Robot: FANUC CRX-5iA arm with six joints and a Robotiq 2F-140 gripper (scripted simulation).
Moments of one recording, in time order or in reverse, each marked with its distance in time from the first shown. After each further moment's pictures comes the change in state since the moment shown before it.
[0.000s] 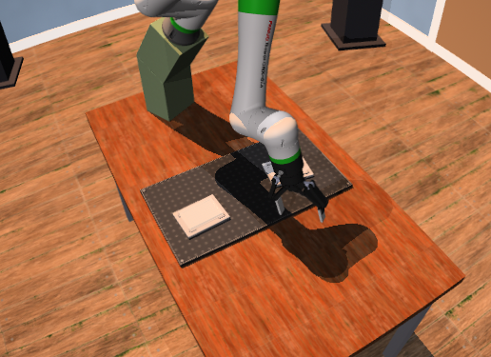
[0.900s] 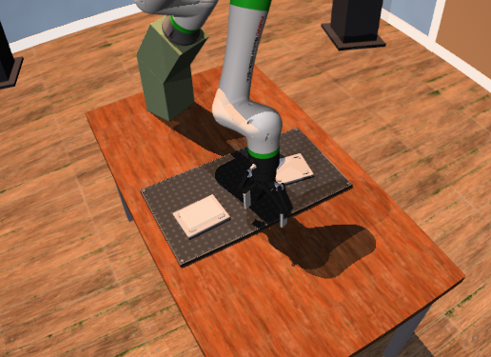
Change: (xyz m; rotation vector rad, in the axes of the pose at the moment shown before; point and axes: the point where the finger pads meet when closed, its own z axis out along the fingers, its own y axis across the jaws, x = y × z) arm -0.044 -0.109 -0.020 0.166 -0.153 0.177
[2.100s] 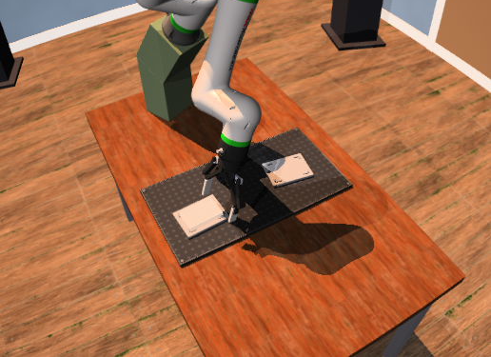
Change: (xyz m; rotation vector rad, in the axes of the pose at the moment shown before) arm -0.074 -0.134 -0.022 0.148 -0.243 0.214
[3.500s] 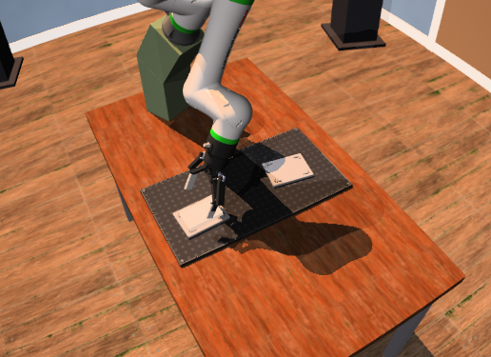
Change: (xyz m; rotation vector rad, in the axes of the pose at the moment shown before) arm -0.039 -0.055 0.012 0.047 -0.123 0.101
